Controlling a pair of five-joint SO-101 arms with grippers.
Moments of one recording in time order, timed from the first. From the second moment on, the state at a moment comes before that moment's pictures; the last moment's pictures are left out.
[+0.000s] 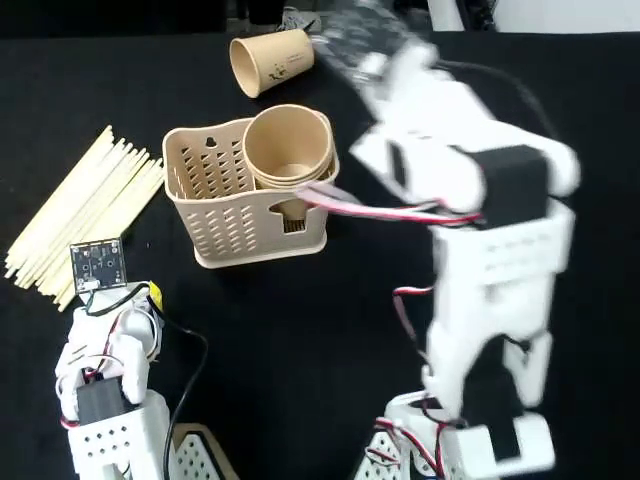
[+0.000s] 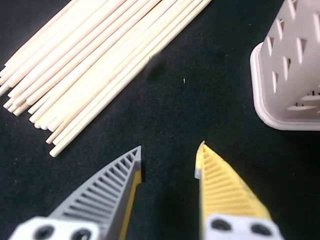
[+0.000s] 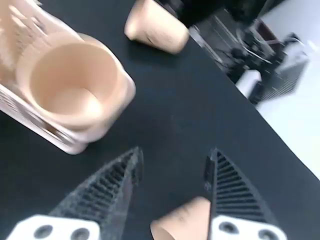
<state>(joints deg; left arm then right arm) -21.8 -104.0 96.2 58.8 -7.5 -8.7 -11.8 -33.5 99.1 37.6</state>
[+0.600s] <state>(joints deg) -21.8 -104.0 96.2 58.8 -7.5 22.7 -47.3 44.1 59.9 75.3</state>
